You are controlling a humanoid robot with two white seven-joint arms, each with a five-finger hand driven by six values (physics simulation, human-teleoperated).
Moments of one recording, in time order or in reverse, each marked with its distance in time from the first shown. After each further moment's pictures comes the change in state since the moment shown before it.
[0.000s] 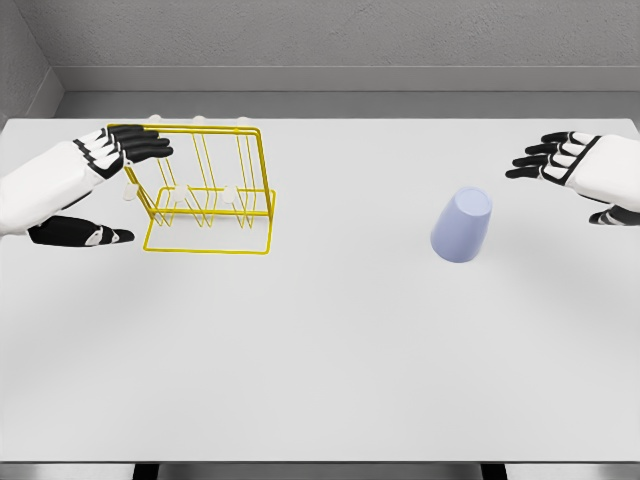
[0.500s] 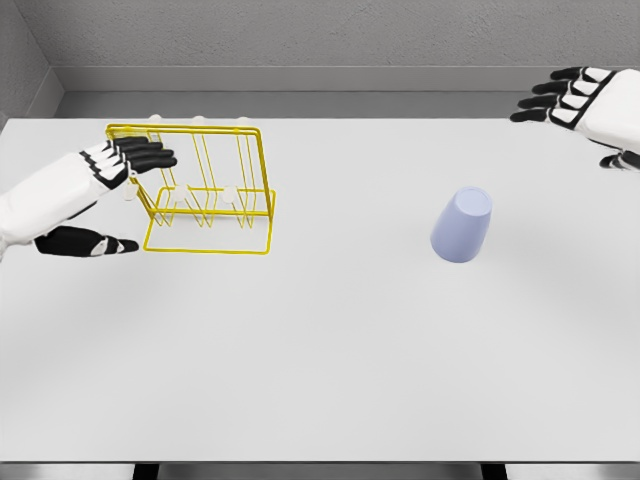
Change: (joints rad) left arm 0.026 -0.015 -0.001 -0.001 -0.001 0.000 0.000; right arm -0.218 0.030 0.030 -0.008 0.020 0.002 0.076
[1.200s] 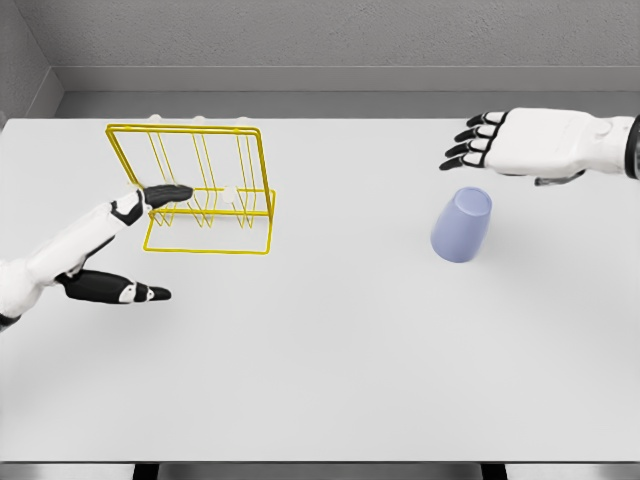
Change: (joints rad) left arm 0.104 -0.022 -0.113 -0.022 0.277 0.000 0.003; right arm -0.272 0.171 0.349 0.070 0.113 -0.002 0.188
